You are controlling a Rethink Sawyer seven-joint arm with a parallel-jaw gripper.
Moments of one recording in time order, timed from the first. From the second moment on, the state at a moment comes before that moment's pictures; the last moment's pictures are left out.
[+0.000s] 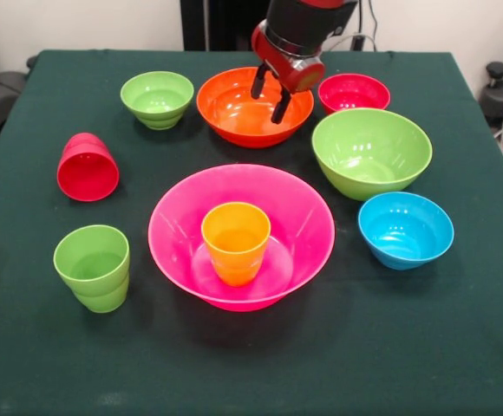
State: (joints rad) arm 0.09 -0.43 -0.34 1.78 0.15 0.31 2.53
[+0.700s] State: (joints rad) arm 0.13 -0.40 -0.34 1.78 0.17 0.30 2.53
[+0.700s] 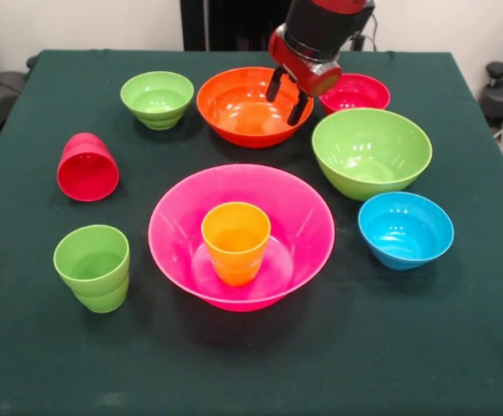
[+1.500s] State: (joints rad) arm 0.11 -0.35 -0.33 1.78 0.17 0.27 2.53
